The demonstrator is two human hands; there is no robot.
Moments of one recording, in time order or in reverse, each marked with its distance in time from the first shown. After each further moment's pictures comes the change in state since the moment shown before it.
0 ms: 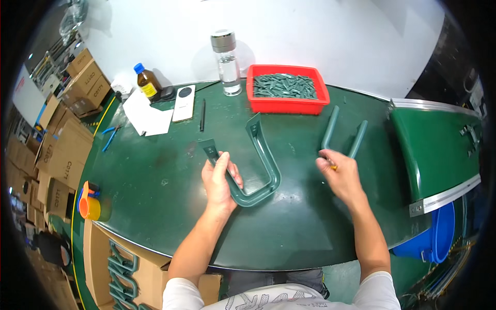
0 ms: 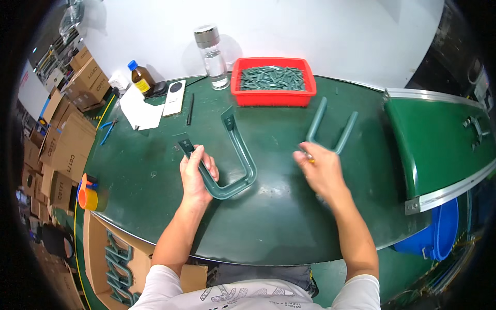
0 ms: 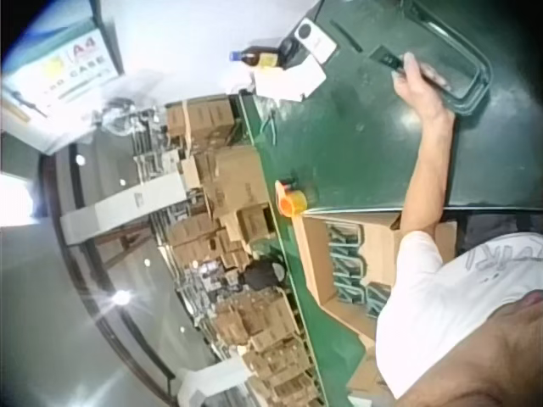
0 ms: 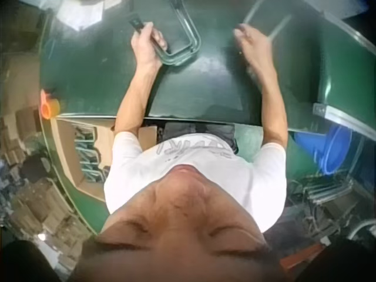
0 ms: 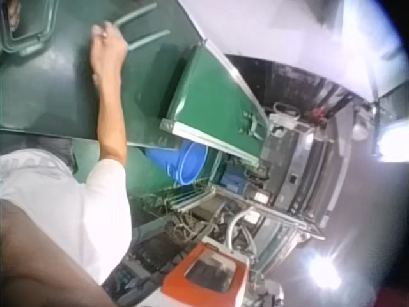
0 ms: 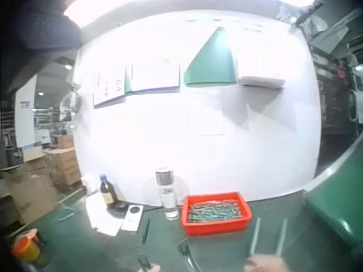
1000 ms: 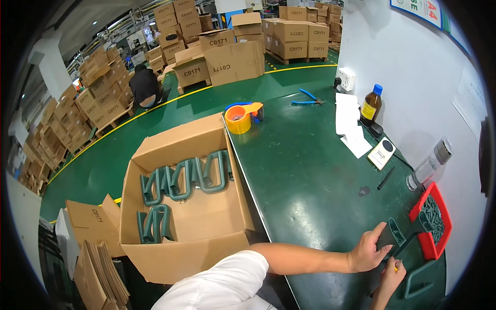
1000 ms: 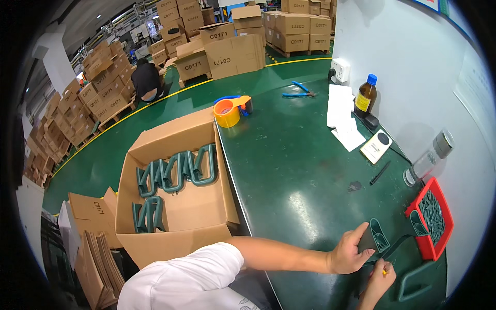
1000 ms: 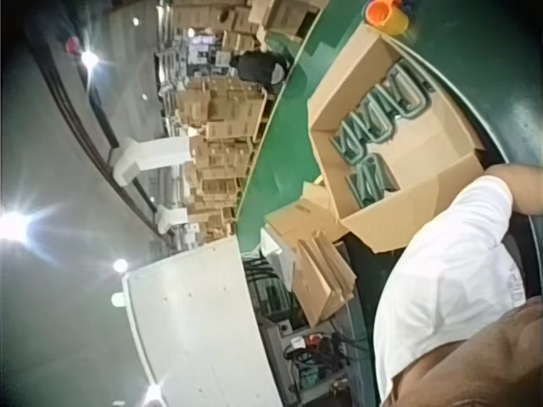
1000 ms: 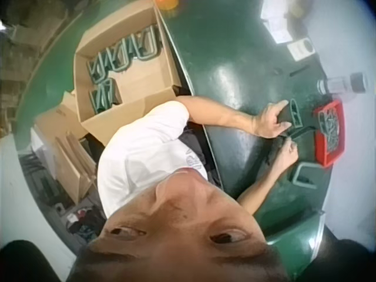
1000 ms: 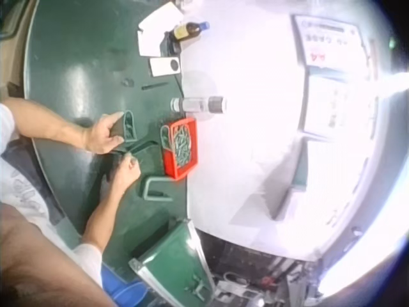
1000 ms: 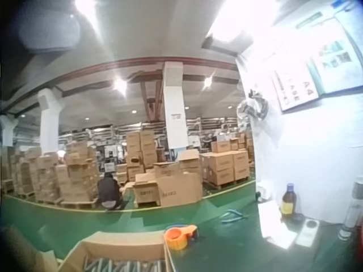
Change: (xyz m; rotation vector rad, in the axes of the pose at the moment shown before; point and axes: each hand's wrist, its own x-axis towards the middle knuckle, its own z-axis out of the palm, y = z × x) left_hand -0.009 -0.025 -0.007 0.453 0.128 0.874; right_hand 0.034 -0.033 0.109 0.300 -0.055 -0.079
